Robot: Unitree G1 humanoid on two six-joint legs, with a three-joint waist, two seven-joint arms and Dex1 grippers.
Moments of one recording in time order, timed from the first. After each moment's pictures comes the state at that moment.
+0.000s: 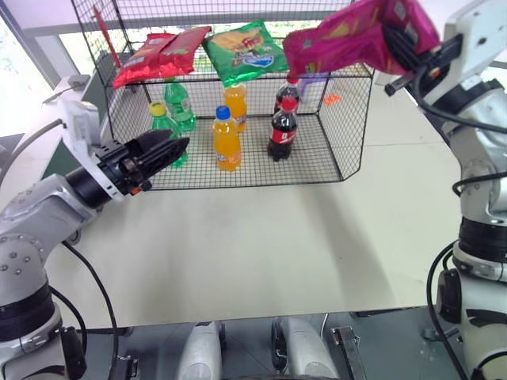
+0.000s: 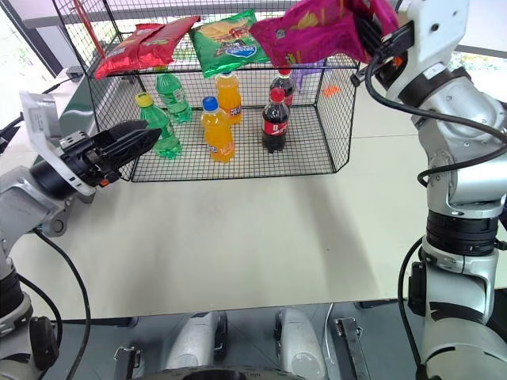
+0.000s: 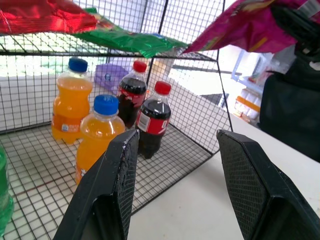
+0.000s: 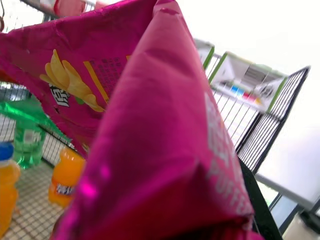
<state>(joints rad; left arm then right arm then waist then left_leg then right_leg) -0.39 0.66 0.48 -0.47 -1.14 0.96 -0.41 -0.81 -0.69 -0.21 -0.18 0.34 0.41 0.46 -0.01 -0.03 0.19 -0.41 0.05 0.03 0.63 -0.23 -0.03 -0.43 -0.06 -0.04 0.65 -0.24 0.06</state>
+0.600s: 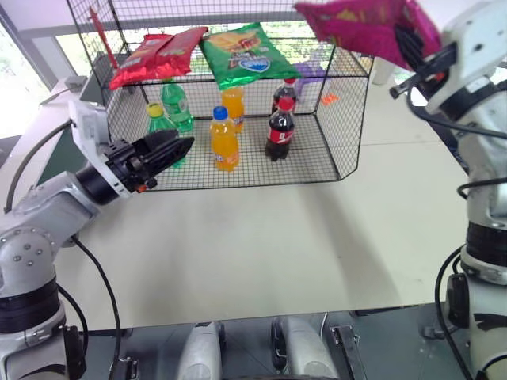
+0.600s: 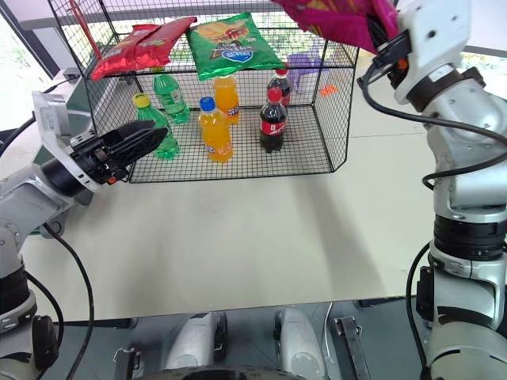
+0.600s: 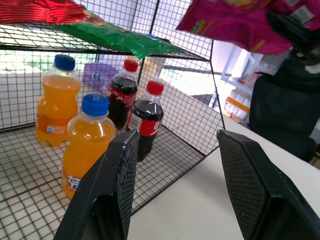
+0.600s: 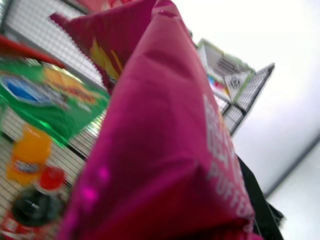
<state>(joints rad) -0.41 0.67 0.41 -0.41 -1.12 0.91 -0.44 -0.84 -0.67 -0.10 -0.06 0.10 0.33 0.35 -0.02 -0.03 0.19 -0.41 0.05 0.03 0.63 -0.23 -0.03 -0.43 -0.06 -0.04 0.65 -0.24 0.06</state>
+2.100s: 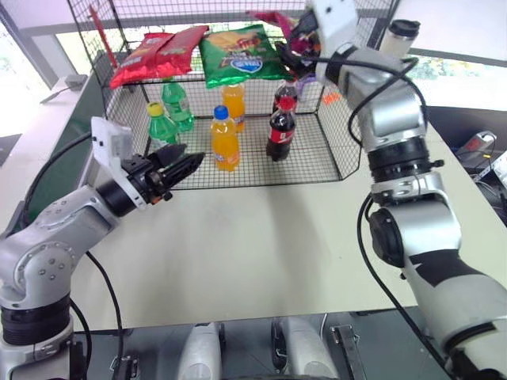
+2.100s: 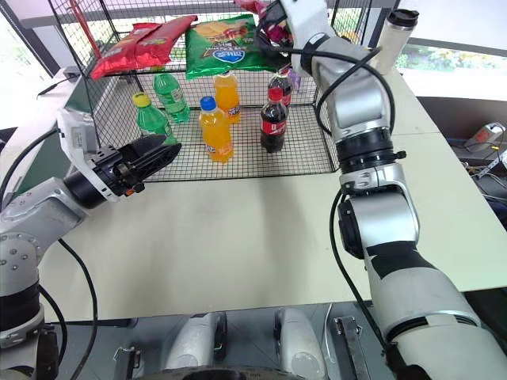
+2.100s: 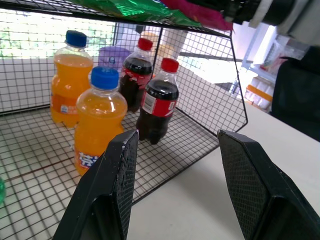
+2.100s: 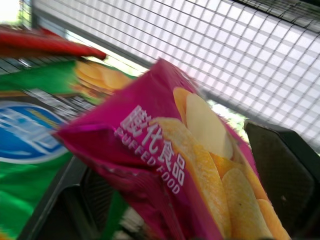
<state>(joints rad) -0.32 0.64 0.33 -0.49 -1.03 0.83 -0.37 -1.31 -0.34 -0.02 0.55 0.06 0.44 0.50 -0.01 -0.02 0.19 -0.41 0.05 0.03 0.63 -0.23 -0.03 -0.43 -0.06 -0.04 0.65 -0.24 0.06</state>
